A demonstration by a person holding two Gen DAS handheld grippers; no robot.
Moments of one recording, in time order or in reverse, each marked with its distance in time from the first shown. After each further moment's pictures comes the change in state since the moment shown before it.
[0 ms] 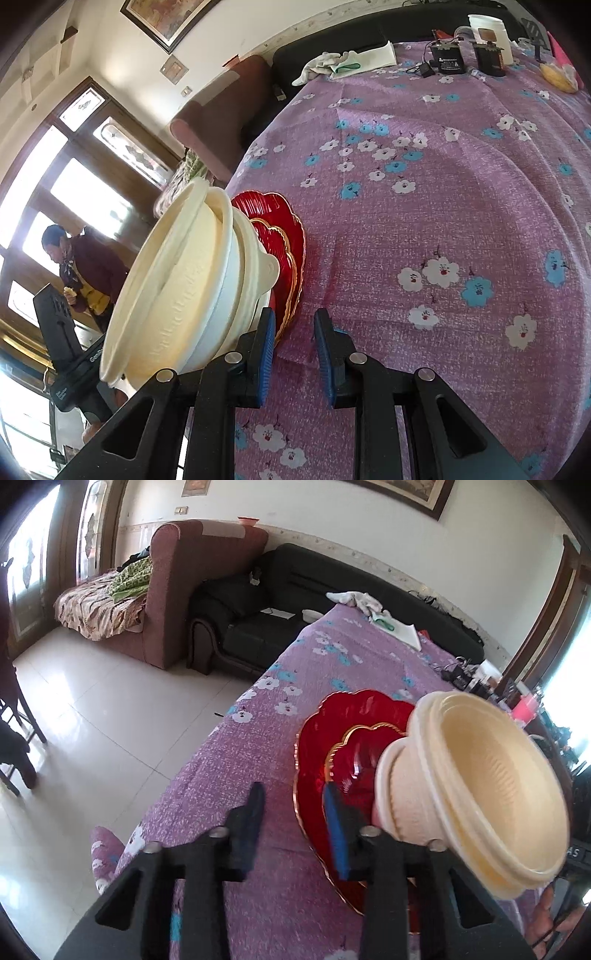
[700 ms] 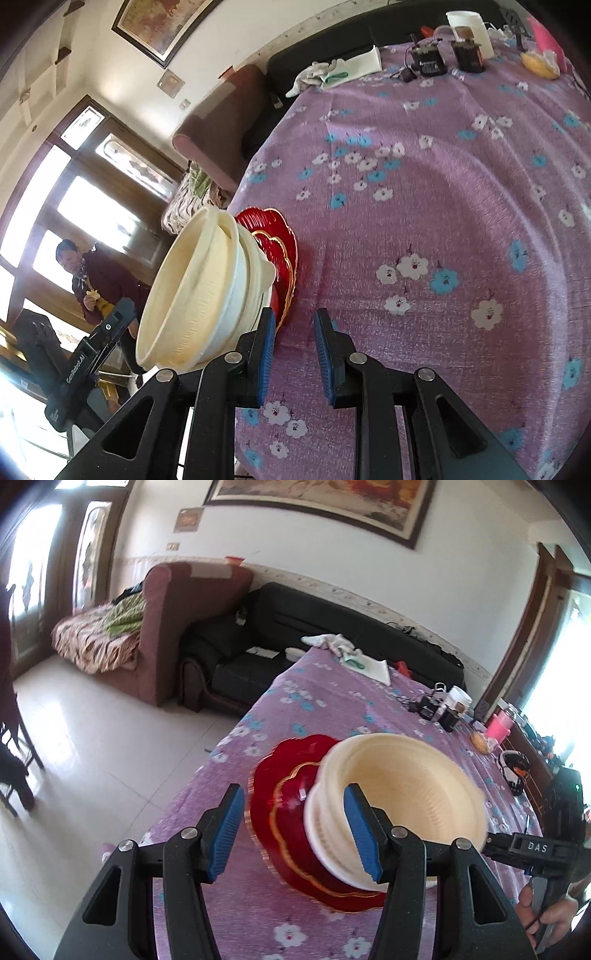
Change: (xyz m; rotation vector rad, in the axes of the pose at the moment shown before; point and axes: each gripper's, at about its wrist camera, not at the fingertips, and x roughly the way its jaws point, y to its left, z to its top) left arm -0.071 -0.026 0.005 0.013 -0.139 -0.048; right arm -0.039 -0.012 0.002 0.061 -0.014 0.046
